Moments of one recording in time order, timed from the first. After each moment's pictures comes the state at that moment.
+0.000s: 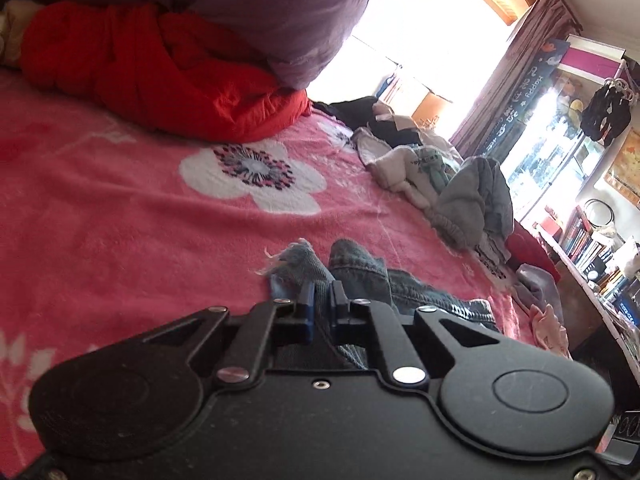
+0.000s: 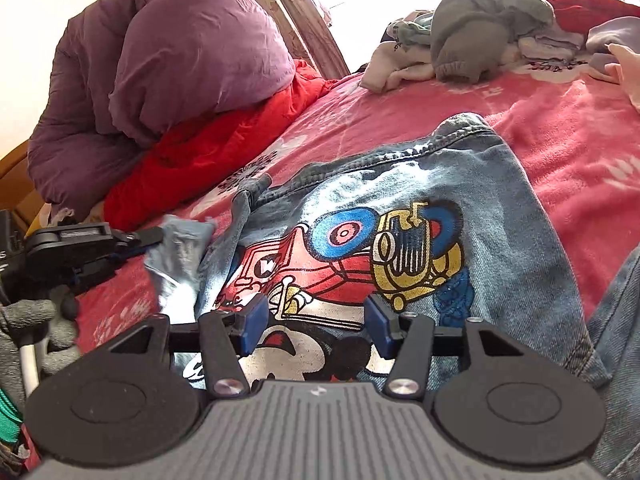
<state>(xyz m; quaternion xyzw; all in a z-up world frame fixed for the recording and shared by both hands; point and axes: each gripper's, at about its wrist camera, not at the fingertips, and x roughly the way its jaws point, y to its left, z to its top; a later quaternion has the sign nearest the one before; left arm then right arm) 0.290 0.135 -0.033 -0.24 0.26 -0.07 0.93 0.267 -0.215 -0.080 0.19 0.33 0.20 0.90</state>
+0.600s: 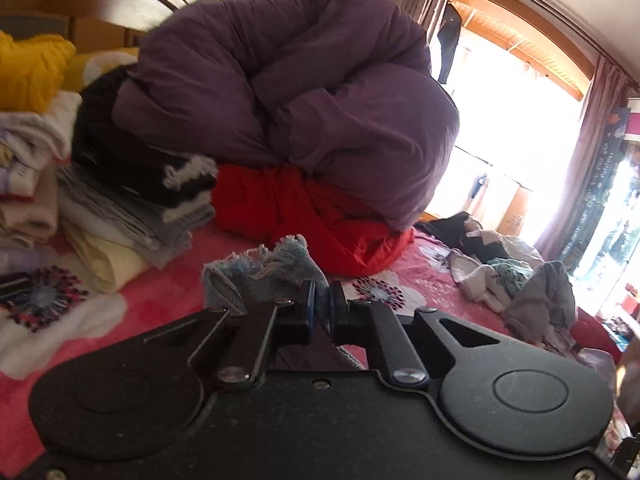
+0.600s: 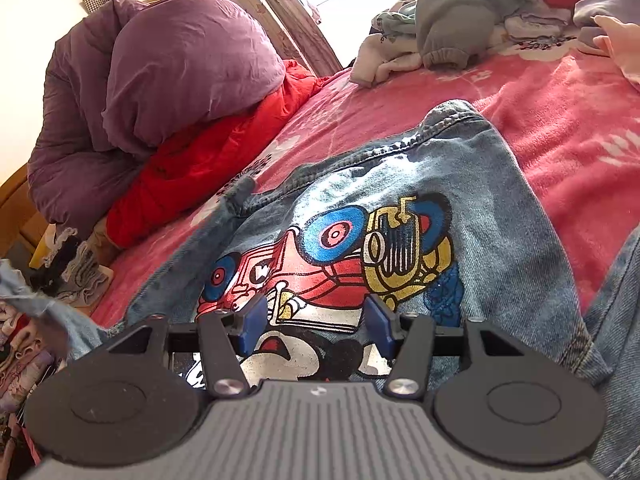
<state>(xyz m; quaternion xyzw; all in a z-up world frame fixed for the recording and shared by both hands) 0.133 0.183 0.079 -0.19 0.15 0.15 0.96 0.272 -0.226 -0.083 0.22 0.33 0.20 0.89</state>
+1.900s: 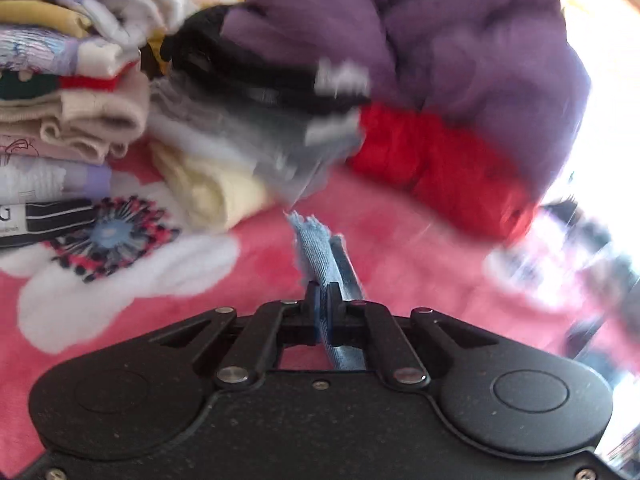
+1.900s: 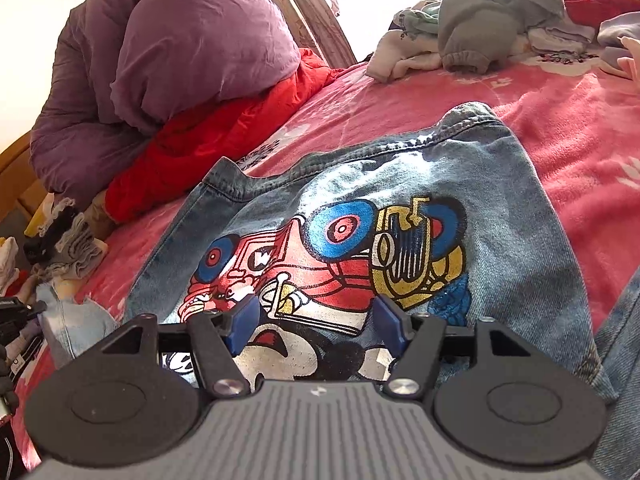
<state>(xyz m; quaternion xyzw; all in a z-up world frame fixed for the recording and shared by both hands) 0.168 0.275 -0.048 -0.21 0.25 0.27 0.90 0.277 -0.216 -0.086 0.17 0.34 0.22 0.90</state>
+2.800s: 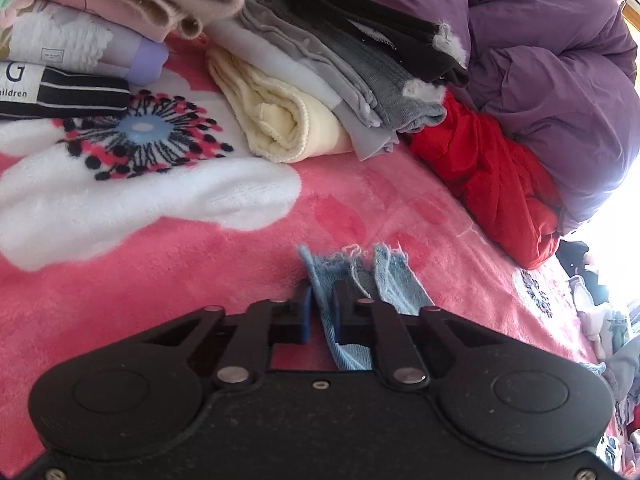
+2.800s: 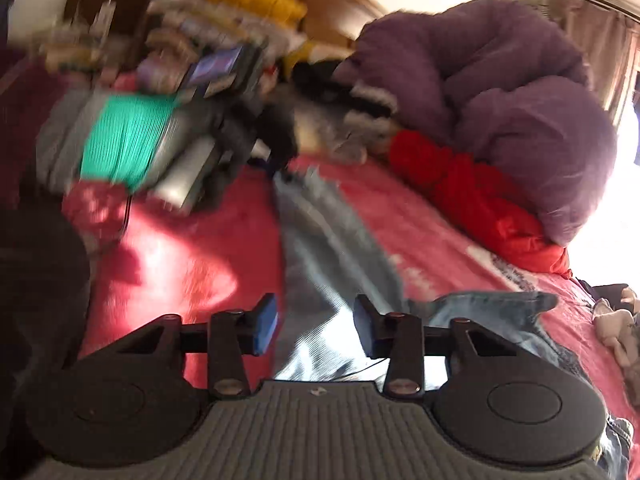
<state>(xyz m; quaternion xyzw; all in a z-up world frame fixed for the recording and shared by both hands) 0.159 0.323 -0.089 -0.36 0.22 0.26 0.87 0.099 0.010 -0.064 -0.30 0.14 0.45 0.83</state>
